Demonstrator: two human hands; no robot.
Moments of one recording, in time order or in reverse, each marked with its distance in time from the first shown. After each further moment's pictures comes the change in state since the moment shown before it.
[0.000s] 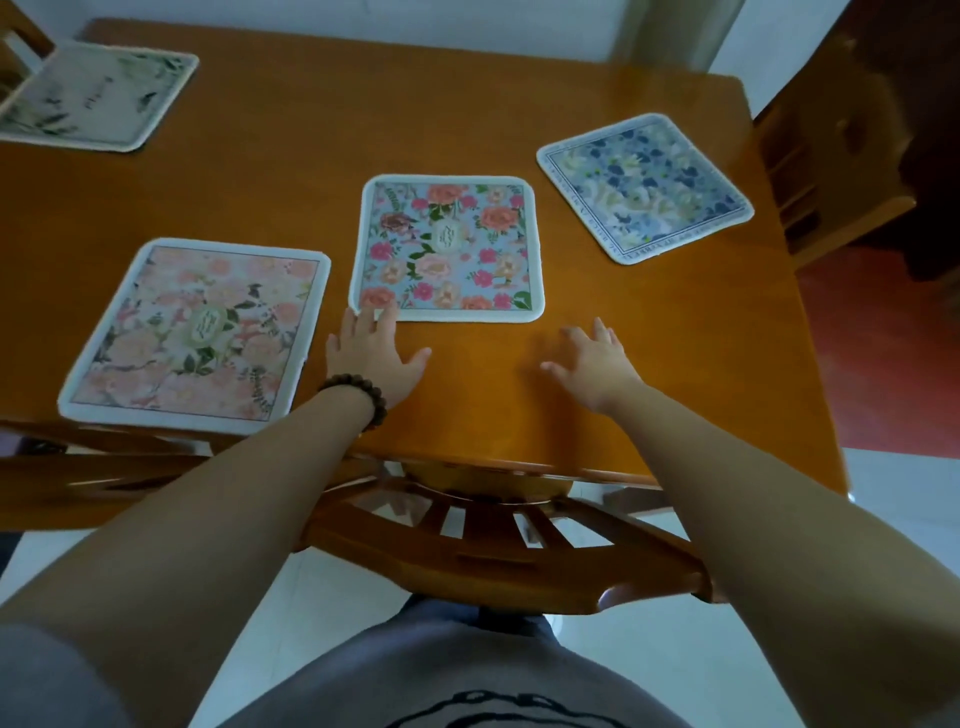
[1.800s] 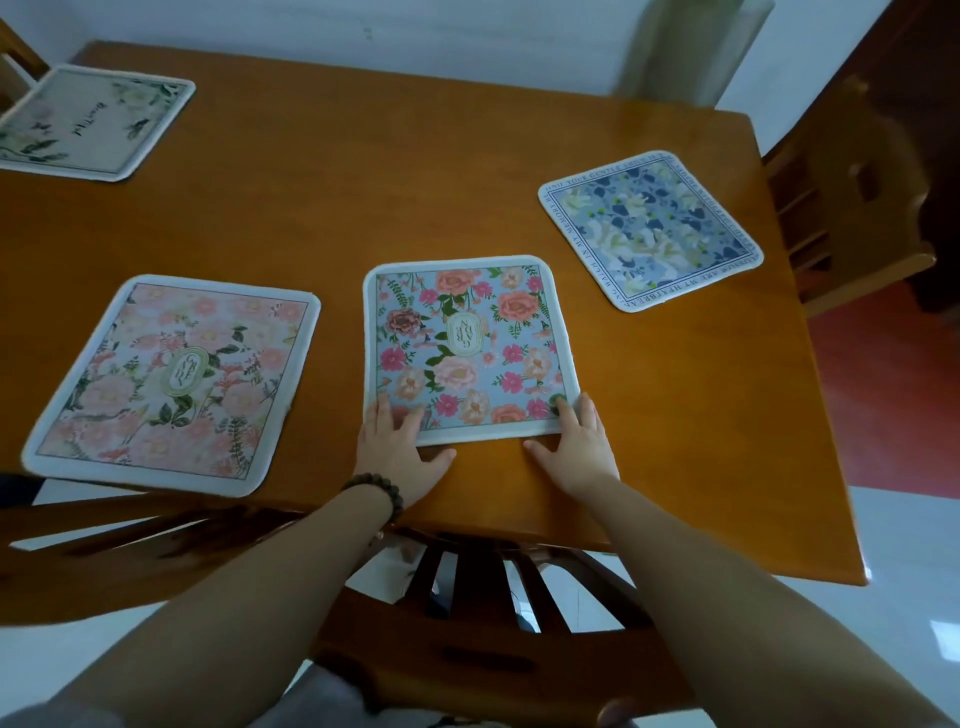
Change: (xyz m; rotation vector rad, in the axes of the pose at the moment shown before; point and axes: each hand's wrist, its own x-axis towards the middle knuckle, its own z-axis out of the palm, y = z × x) left_hand -0.005 0.011 0.064 -0.124 -0.189 -0.036; right_hand 0.013 0.010 0.050 0.128 0.033 0.004
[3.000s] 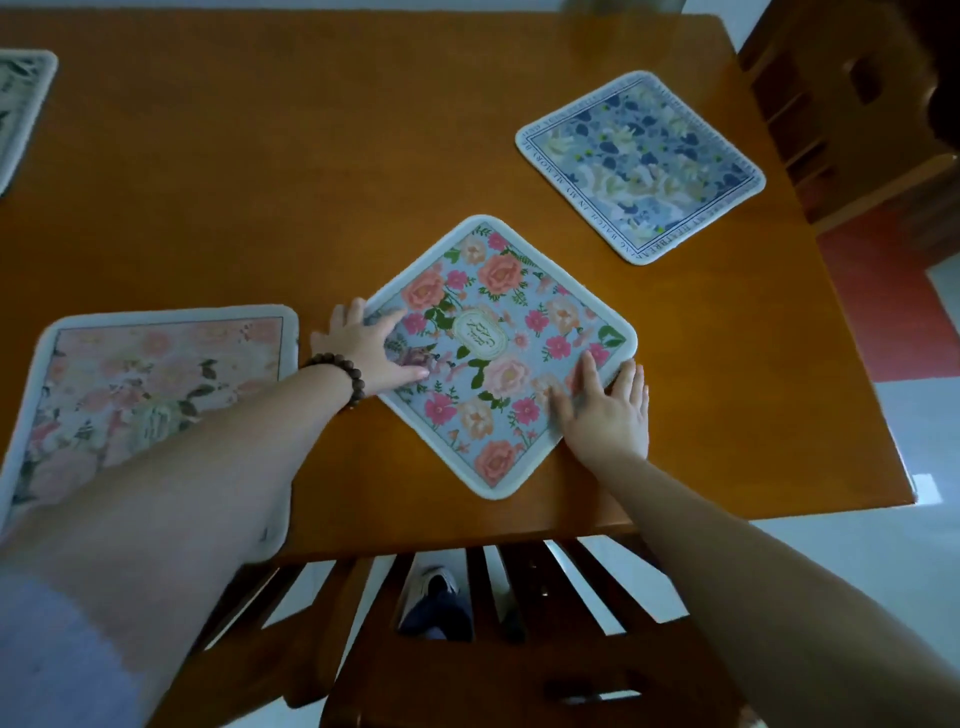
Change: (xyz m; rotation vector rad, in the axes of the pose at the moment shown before) left_hand 0.156 -0.038 -0.085 0.314 -0.212 0.198; right_hand 0.018 -0.036 0.023 -0.091 0.193 0.299
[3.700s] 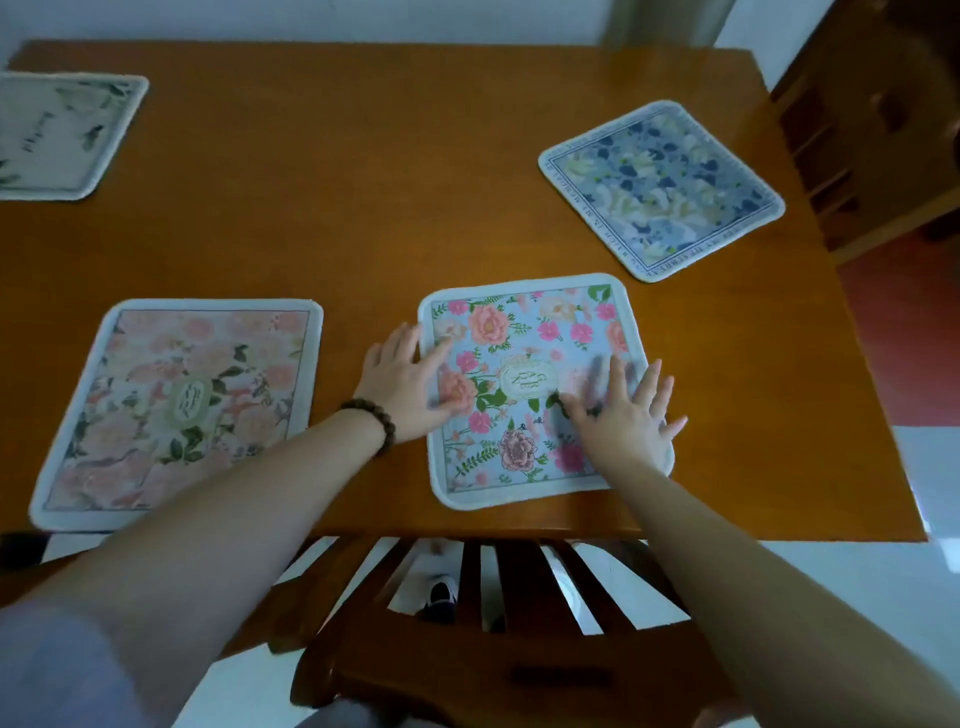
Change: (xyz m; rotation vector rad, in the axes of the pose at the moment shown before) left_hand -0.058 0.043 0.030 0.037 0.240 0.198; right_hand -0.006 0.014 -0.027 0.046 -0.010 0.017
